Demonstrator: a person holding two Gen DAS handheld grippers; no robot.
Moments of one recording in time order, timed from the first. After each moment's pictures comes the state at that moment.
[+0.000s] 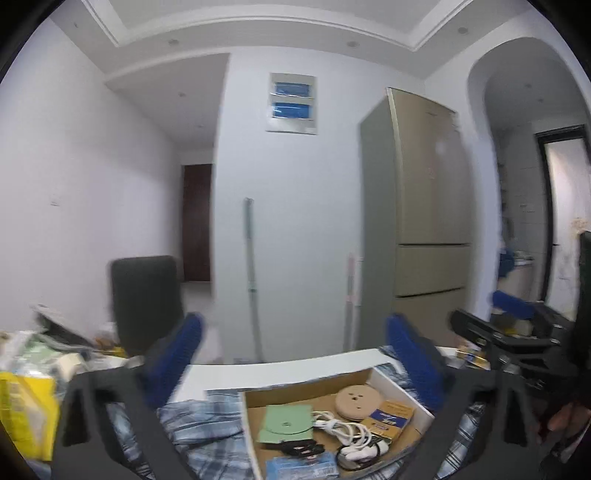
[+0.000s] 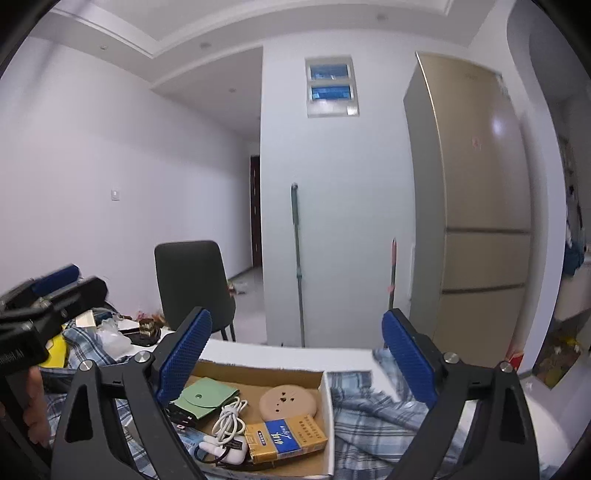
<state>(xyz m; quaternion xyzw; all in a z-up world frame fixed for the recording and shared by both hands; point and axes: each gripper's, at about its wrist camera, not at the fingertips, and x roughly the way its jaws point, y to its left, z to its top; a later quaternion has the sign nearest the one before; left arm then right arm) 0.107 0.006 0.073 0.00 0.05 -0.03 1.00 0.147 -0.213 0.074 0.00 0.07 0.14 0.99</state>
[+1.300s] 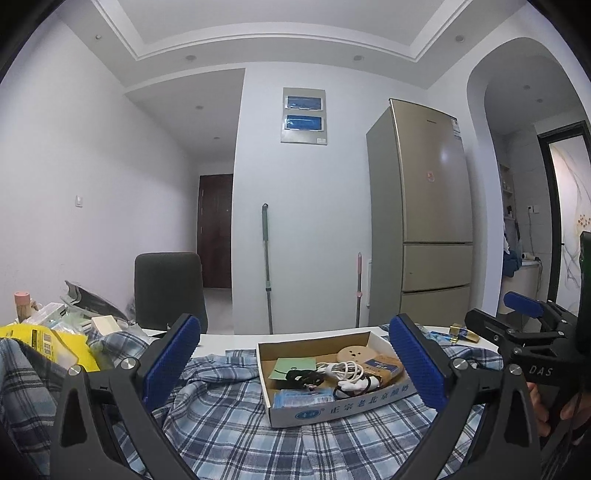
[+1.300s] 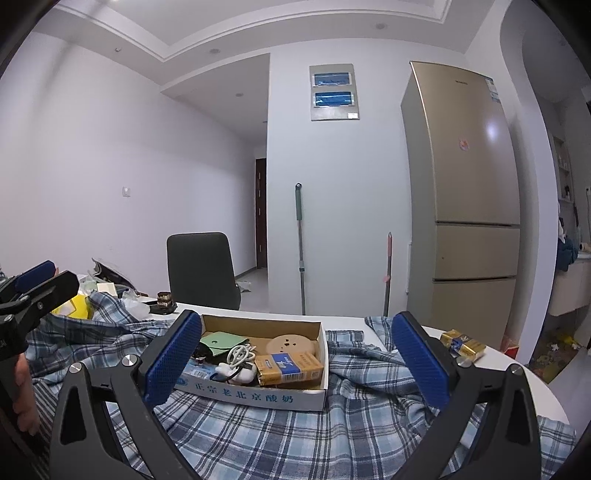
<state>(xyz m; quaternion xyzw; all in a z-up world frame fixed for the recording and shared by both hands) 0.007 0.003 0.011 -0.01 0.02 -0.01 1.00 0.062 -0.235 0.024 0.00 0.06 0.15 0.99</state>
